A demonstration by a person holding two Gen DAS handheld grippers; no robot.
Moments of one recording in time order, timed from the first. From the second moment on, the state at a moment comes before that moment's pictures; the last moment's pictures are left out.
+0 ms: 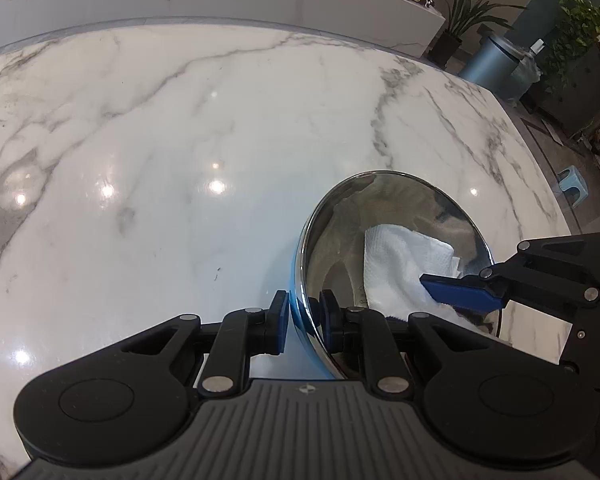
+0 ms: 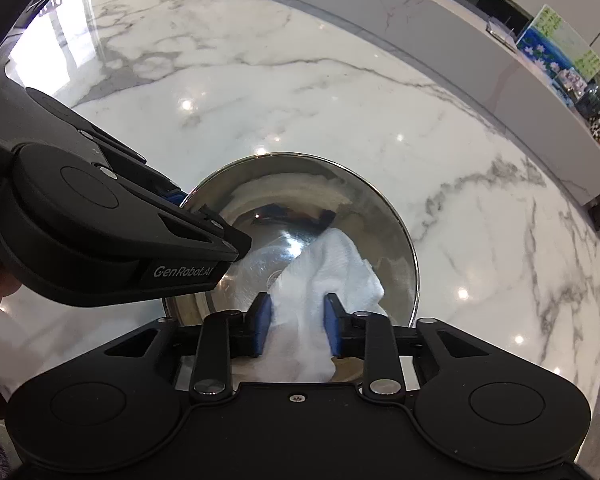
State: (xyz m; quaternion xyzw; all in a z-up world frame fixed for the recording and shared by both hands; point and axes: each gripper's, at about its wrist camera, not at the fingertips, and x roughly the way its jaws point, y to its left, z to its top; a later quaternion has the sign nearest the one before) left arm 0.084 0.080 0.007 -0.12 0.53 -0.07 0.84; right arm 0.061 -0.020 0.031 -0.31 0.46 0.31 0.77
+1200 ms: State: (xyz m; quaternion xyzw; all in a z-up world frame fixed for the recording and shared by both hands) left arm 0.086 0.091 0.003 -0.15 0.53 -0.07 0.83; right arm 0.064 -0.033 0.049 -0.23 0.47 0.36 0.78
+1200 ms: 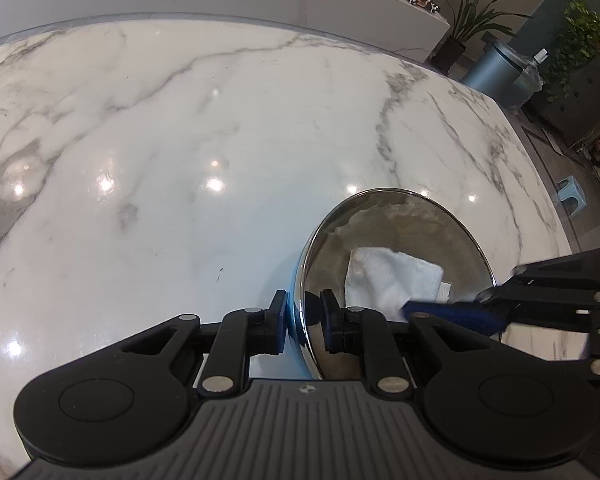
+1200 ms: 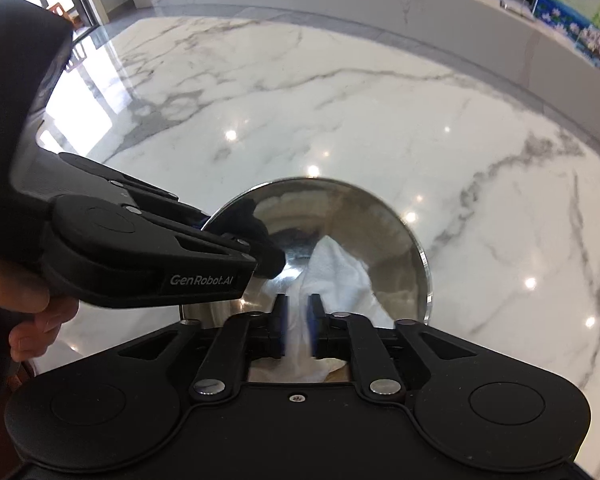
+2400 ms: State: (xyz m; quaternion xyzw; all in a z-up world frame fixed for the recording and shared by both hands) left arm 0.083 0.088 0.010 -0.14 0.53 -0.04 0.84; right arm 0.060 -0.047 0.055 -0.20 0.46 0.30 0.81
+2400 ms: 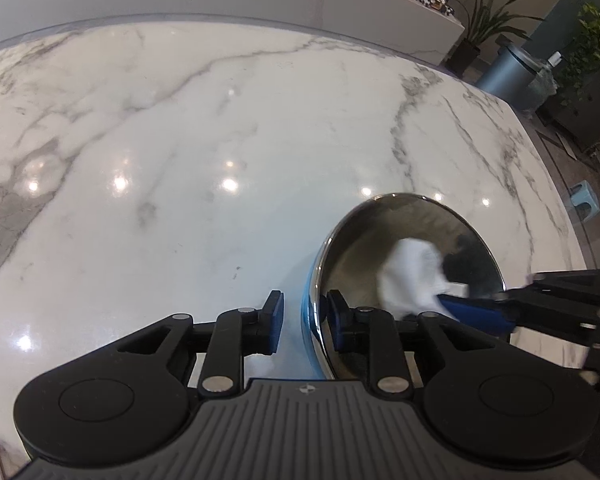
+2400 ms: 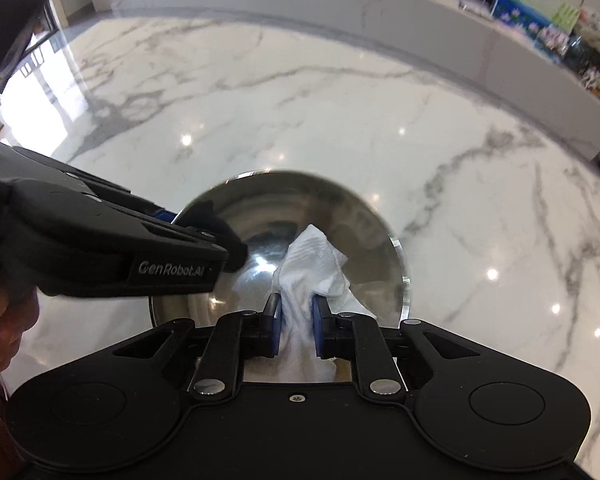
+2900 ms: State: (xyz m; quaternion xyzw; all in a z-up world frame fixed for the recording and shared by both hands) left arm 0.067 0.083 0.028 -0.12 0.48 0.00 0.87; right arm 0.058 -0.137 0.064 -0.09 0.37 0.19 0.90
